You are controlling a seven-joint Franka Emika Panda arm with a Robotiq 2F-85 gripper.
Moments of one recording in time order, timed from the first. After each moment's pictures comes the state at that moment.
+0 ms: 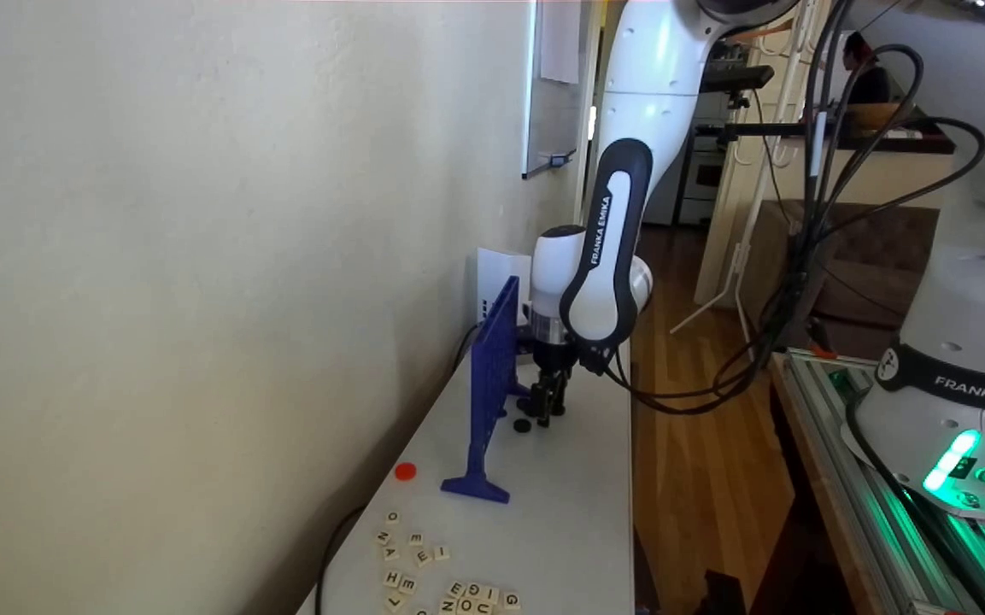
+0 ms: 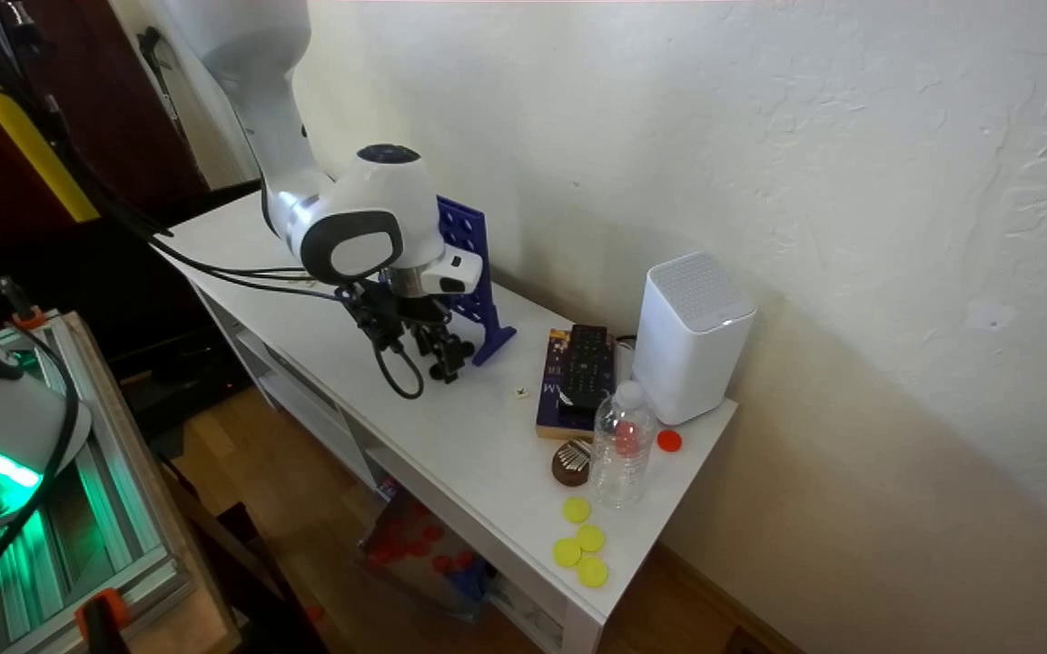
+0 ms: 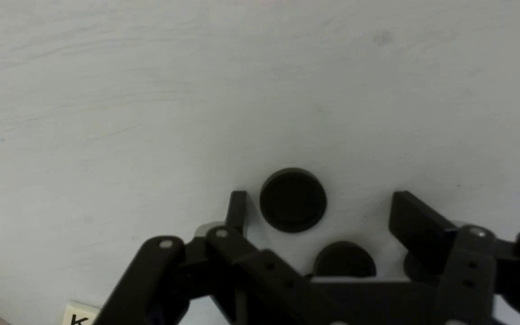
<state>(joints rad) -0.17 0.75 -0.06 -2.33 -0.09 3.10 0.01</state>
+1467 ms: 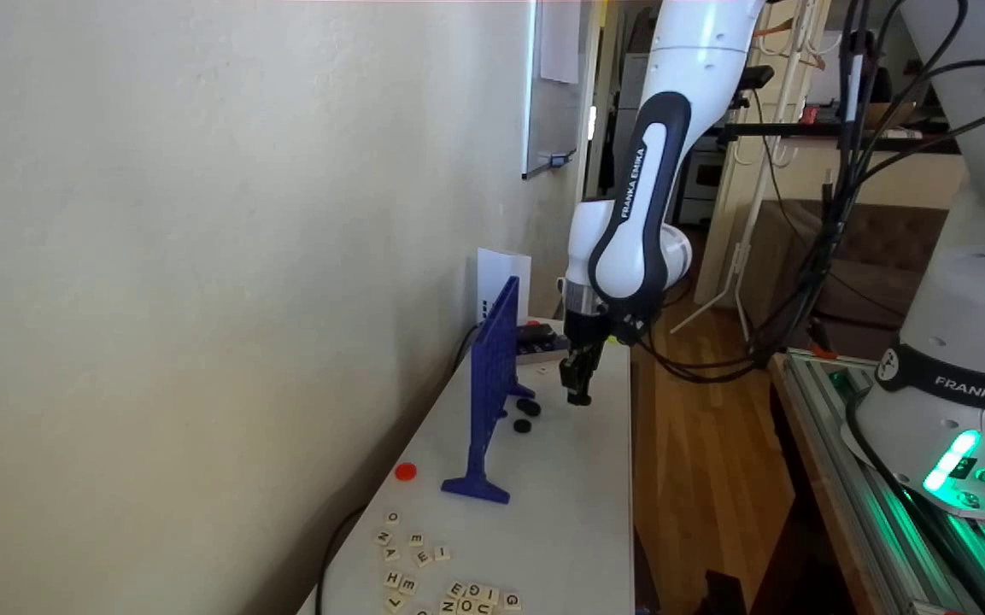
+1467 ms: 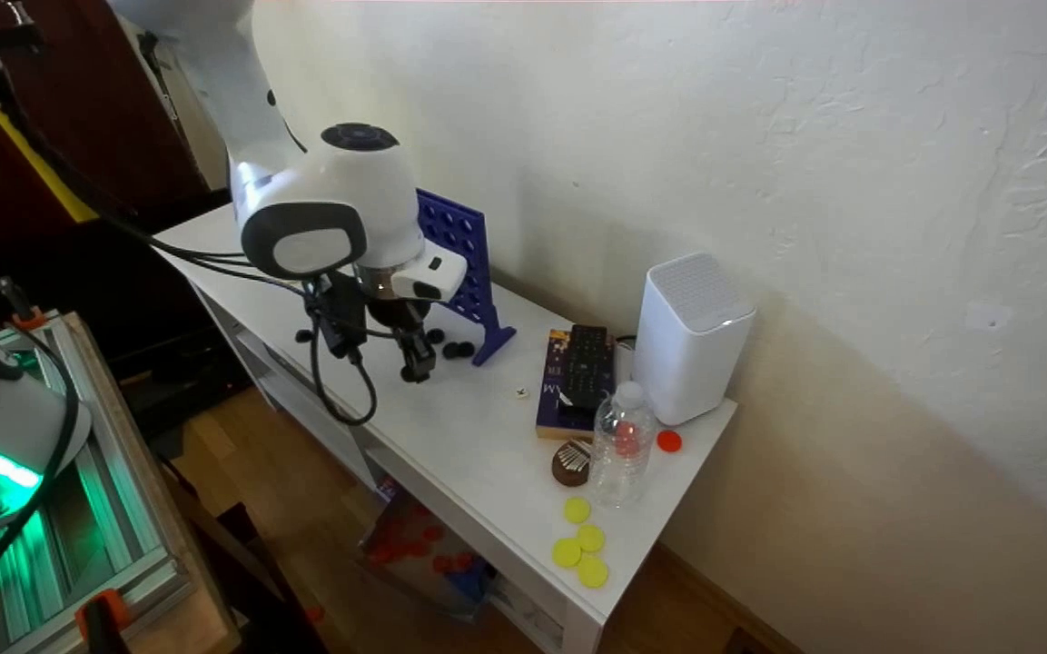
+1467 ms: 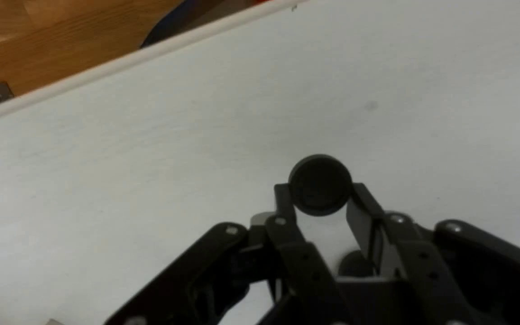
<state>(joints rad) -0.40 0.57 0.06 -2.52 -0.04 3.10 -0.06</state>
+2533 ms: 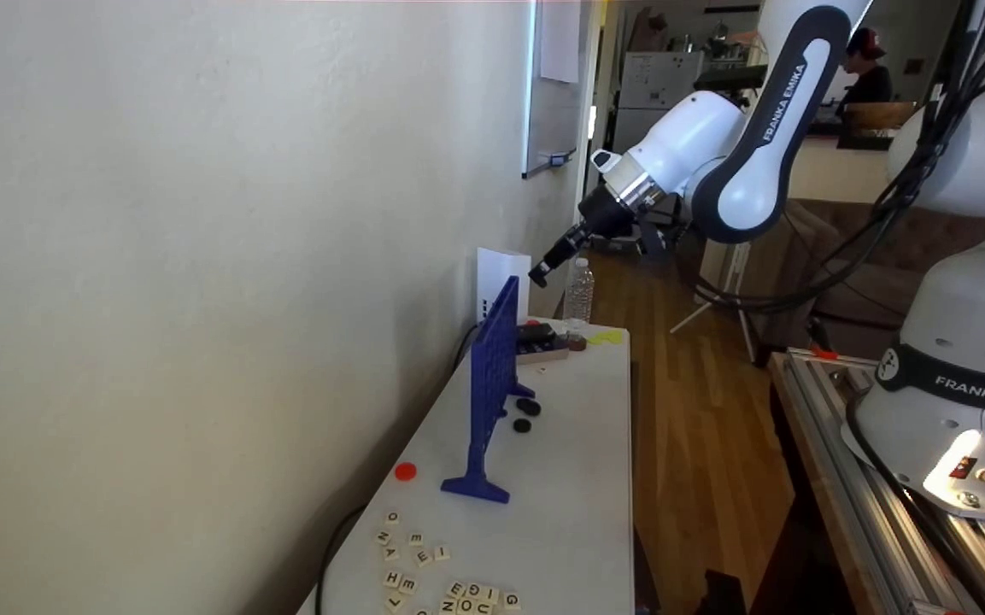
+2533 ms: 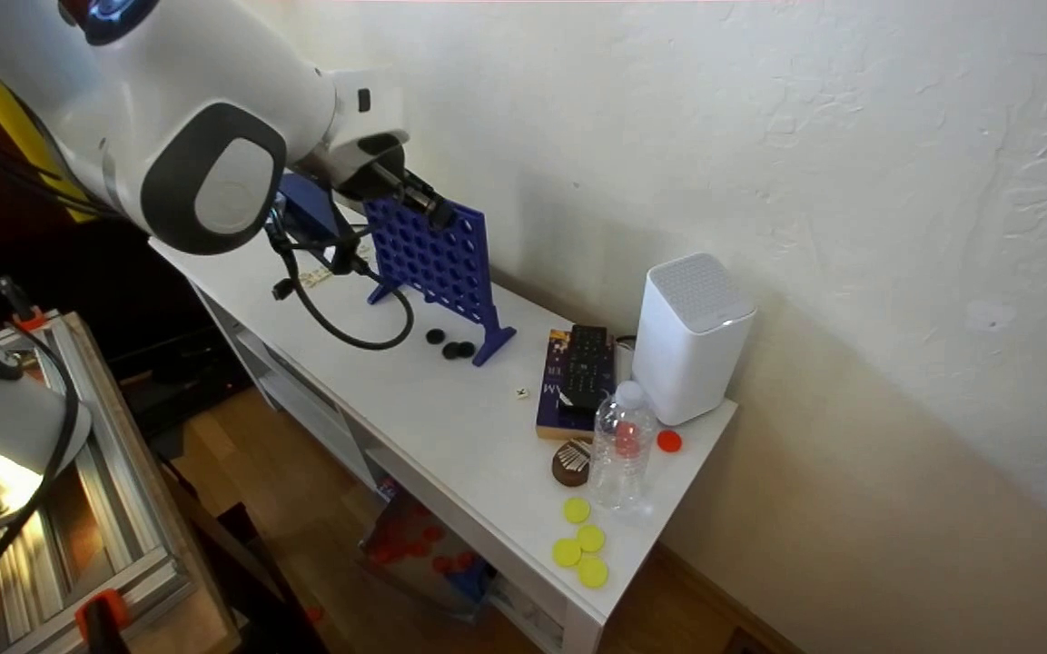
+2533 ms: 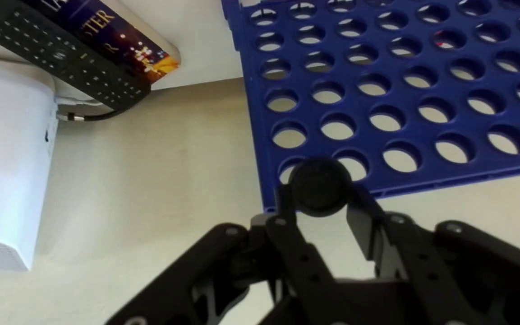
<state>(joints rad) -1.40 0.30 0.81 -2.74 -0.80 3.61 0.16</state>
